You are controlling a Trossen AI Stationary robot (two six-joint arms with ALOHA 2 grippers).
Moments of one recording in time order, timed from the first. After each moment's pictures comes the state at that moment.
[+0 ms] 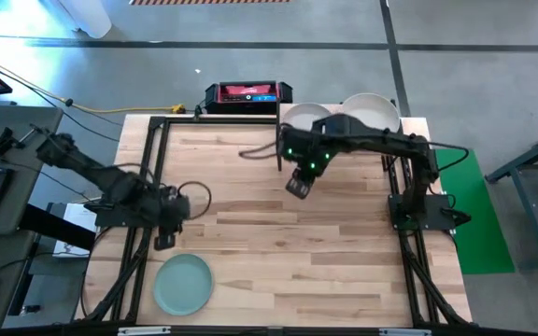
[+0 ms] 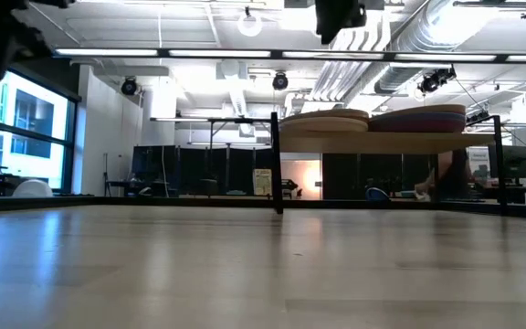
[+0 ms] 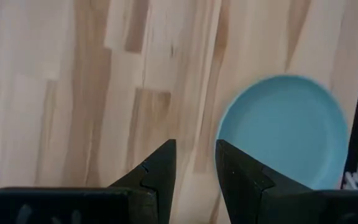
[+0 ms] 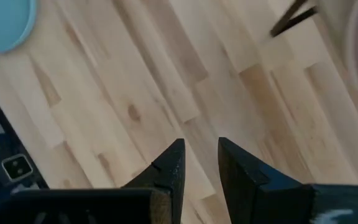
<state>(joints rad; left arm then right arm) -0.48 0.97 0.90 -1.15 -0.06 -0.65 -0.09 1.87 2.13 -1.54 -0.07 0.44</state>
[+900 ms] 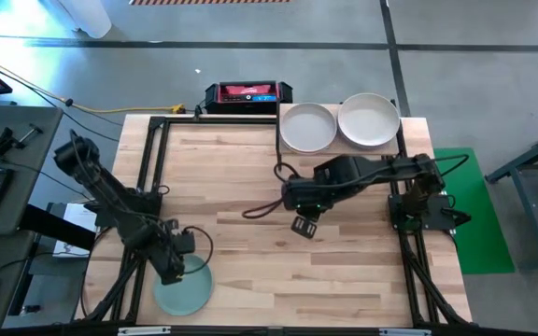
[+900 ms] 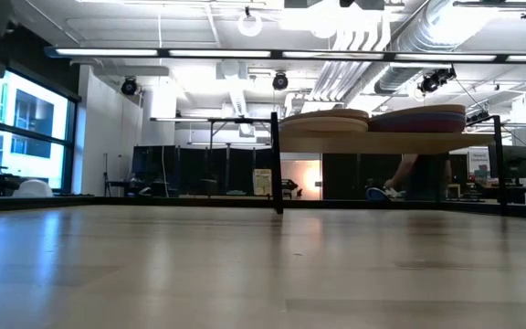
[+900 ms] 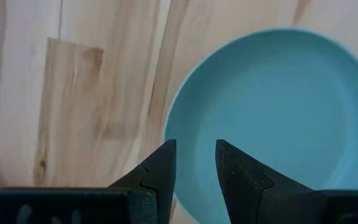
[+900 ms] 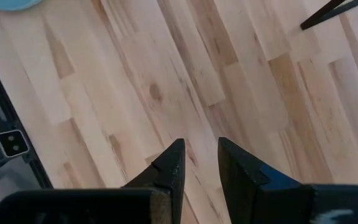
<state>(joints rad) -0.83 1.31 0.83 -0.91 -0.12 -1.03 0.21 1.87 2.13 -1.55 0.09 0.61</state>
